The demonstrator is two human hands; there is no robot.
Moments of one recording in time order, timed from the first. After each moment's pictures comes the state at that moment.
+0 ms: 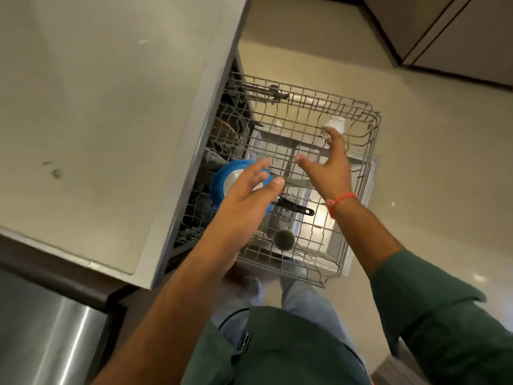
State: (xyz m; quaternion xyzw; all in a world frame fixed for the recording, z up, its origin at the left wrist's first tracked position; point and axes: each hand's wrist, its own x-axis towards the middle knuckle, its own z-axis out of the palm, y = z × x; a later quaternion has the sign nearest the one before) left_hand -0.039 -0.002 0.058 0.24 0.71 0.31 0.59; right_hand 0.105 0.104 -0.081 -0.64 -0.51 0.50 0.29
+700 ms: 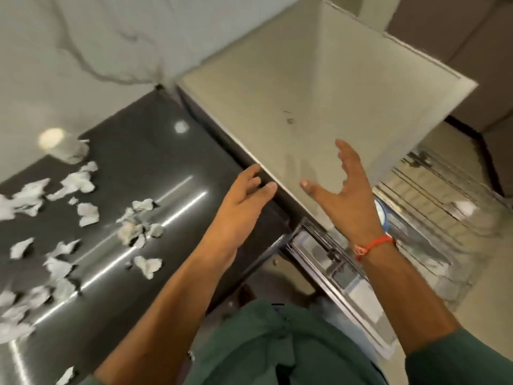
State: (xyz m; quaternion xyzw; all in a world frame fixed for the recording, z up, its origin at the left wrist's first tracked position) left_hand -0.254 -0.311 0.116 0.12 0.71 0.56 0.41; right_hand -0.140 -0.158 0.087 -0.37 -0.74 0.52 0.22
